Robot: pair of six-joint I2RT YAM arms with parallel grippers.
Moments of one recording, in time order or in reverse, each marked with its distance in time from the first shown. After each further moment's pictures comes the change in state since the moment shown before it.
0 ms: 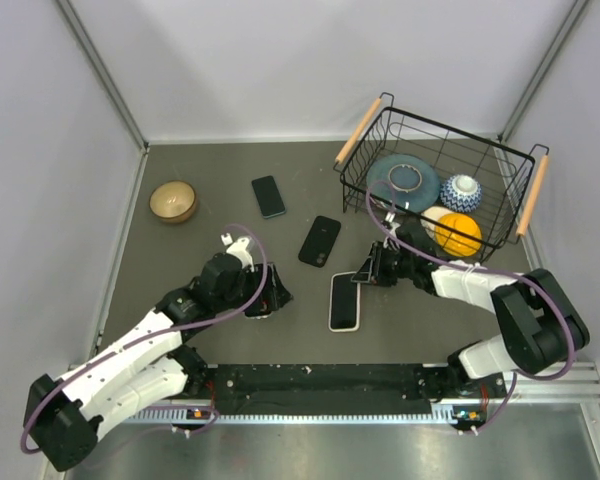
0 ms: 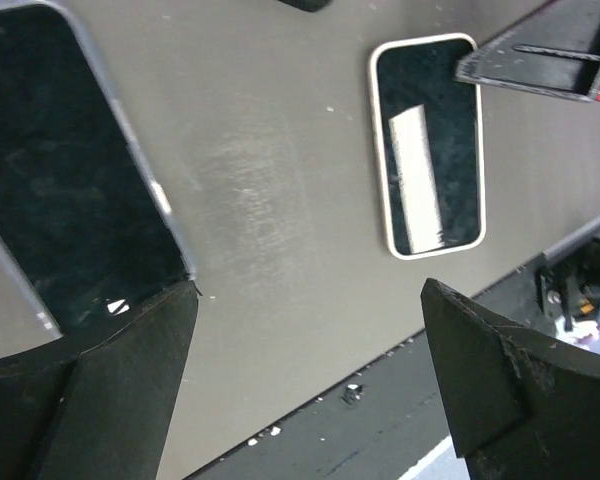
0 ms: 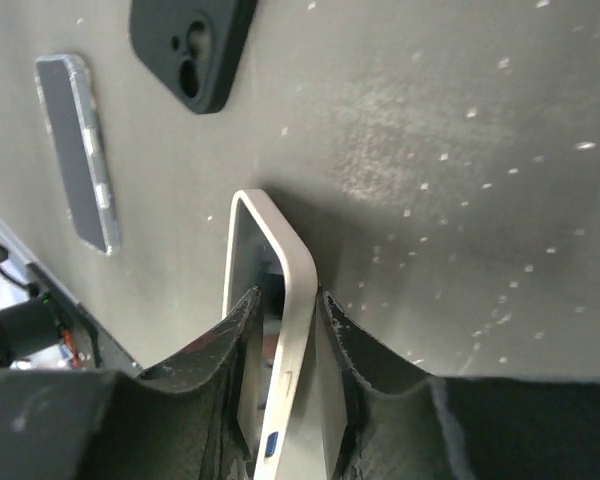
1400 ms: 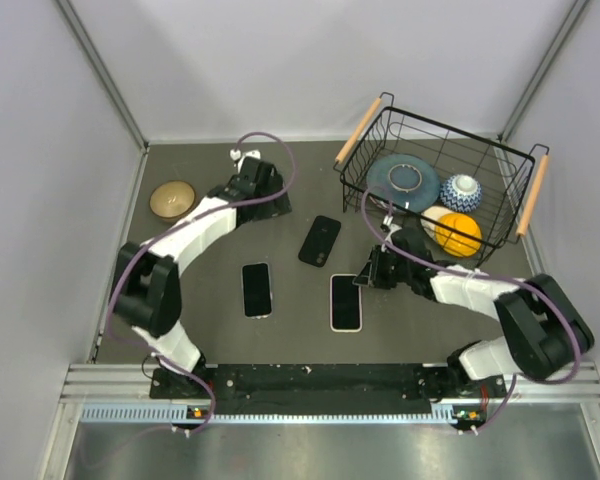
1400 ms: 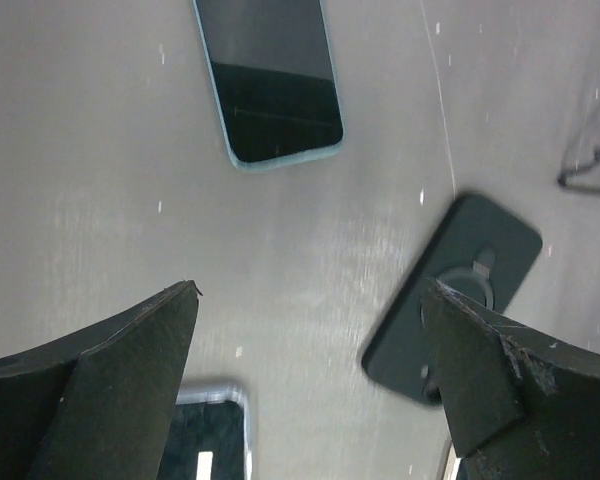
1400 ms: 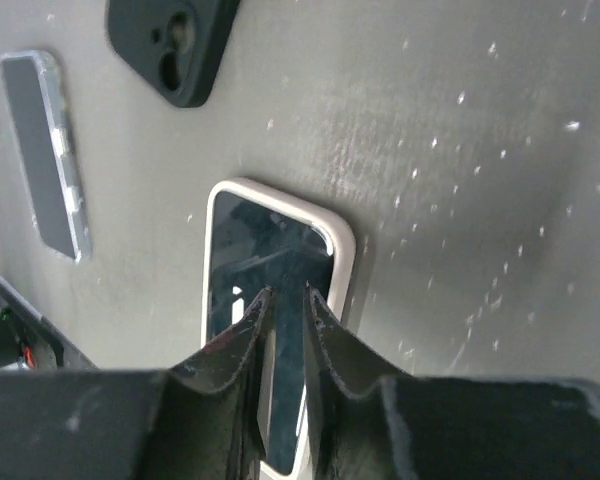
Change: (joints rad) left arm 0.235 0.830 0.731 -0.072 -0.349 0.108; right arm 0.063 0.013 -0.005 0.010 0.131 -0.026
